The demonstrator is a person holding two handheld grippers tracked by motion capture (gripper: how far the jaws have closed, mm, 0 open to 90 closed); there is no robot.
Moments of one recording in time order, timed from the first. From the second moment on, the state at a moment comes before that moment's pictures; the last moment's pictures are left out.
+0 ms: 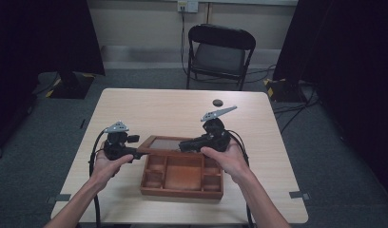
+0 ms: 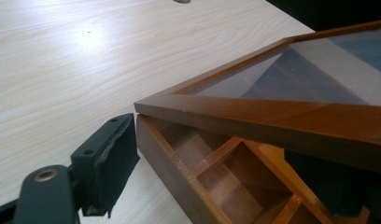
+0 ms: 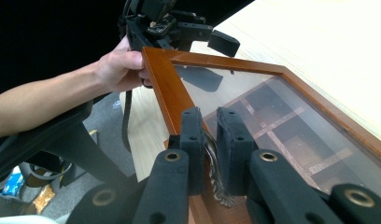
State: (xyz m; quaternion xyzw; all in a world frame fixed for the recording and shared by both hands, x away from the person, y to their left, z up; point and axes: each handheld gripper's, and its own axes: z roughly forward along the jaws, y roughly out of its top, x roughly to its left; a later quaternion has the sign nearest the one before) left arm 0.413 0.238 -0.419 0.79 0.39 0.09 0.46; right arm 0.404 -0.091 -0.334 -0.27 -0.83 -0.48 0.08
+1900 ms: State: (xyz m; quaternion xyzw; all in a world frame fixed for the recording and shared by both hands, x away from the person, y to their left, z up) left arm 0.427 0.268 -0.429 0.77 0.45 0.10 0.44; right arm 0.365 -0.083 -0.392 -0.25 -0.87 -0.41 0.09
